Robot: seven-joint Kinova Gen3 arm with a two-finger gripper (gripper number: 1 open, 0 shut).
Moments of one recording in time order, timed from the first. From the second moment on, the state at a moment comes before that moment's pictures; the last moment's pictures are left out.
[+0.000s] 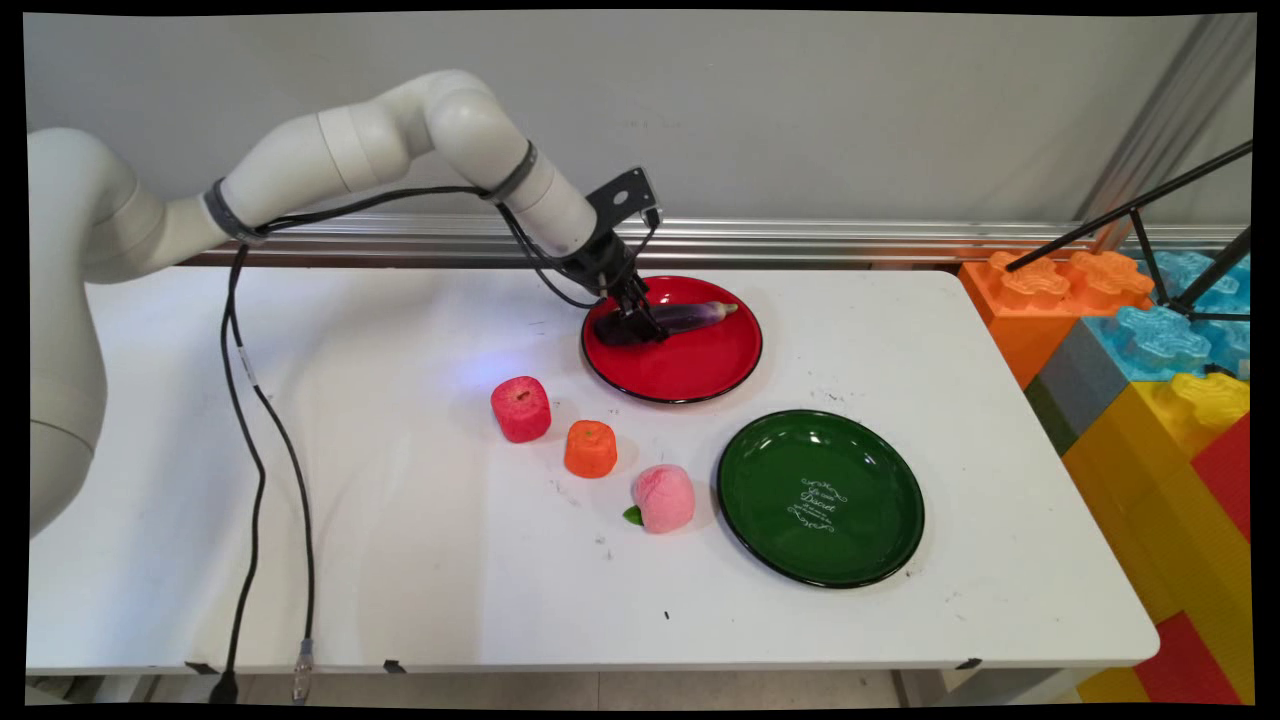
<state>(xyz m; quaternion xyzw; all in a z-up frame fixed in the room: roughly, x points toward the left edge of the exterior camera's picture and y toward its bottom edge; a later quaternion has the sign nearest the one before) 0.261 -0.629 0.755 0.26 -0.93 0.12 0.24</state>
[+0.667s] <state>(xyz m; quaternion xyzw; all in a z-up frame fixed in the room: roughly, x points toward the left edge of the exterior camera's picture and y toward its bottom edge) 0.249 -0.632 0.747 0.26 -0.93 0.12 0.24</state>
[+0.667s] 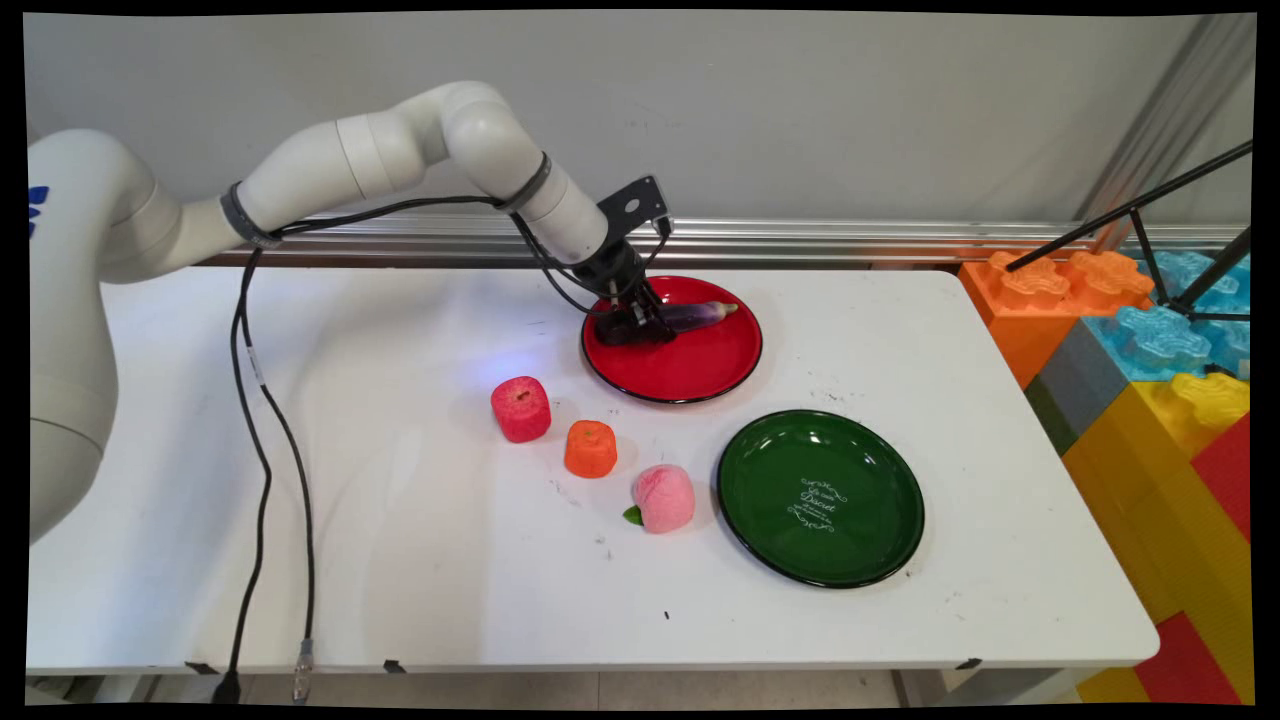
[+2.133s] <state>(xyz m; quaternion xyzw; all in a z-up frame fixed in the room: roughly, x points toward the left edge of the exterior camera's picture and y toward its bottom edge) 0.247 -0.574 0.850 0.23 -0.92 0.12 0.28</state>
